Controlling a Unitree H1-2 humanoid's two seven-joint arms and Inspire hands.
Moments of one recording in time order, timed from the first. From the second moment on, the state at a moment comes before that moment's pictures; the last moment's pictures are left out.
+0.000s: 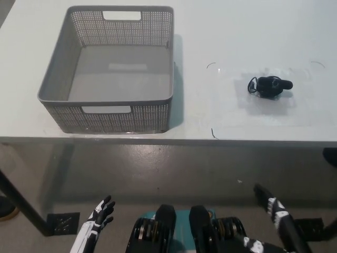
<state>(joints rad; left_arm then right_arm) 0.10 0.12 -0.06 0.19 0.03 -0.26 -0.08 0.18 -0.17 0.11 -0.12 -0.07 -0.19 0.14</state>
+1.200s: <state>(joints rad) 0.17 0.12 -0.05 0.21 0.04 -0.29 -0.08 -0.72 -0.44 0.27 0.05 -0.50 0.32 0.32</state>
